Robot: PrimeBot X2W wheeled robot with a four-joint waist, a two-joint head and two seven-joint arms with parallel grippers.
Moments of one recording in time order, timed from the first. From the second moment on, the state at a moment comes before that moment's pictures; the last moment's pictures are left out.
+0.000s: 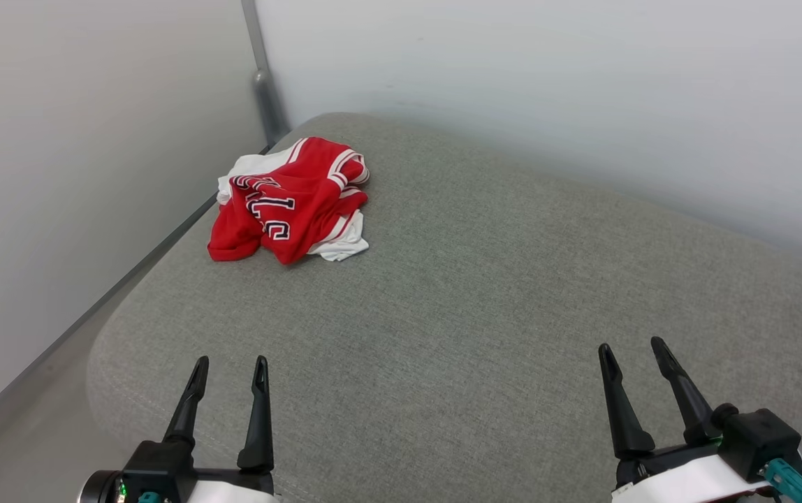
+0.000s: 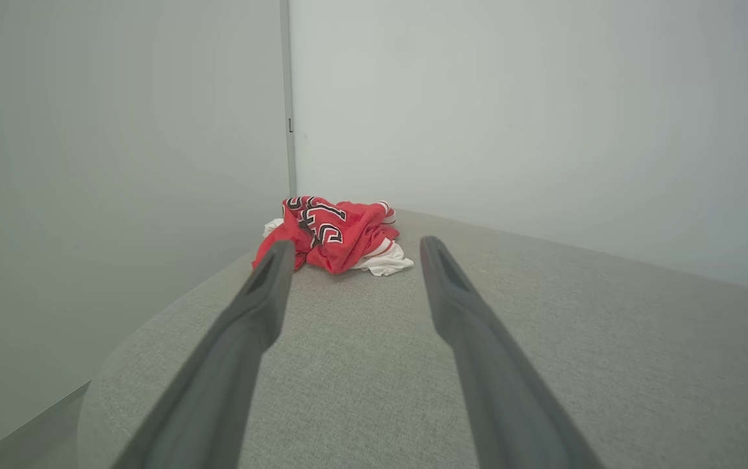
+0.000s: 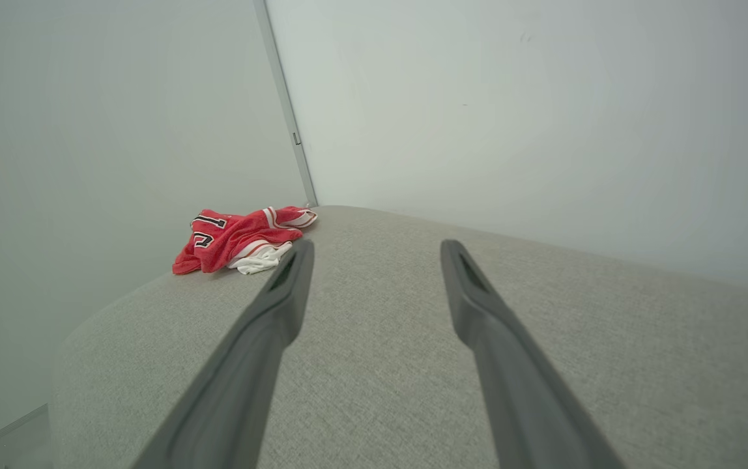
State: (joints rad) left arm 0.10 0.05 -0.06 -0.01 -0.13 -0.03 -0.26; right arm 0.04 -0.05 0.10 0.09 0.20 0.13 -0.26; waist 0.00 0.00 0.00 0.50
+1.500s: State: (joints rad) left arm -0.88 0.90 -0.40 0.54 -1.09 -0.13 0.77; right arm -0.13 -0.05 0.12 -0.05 0.01 0.13 -0.27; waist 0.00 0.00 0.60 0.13
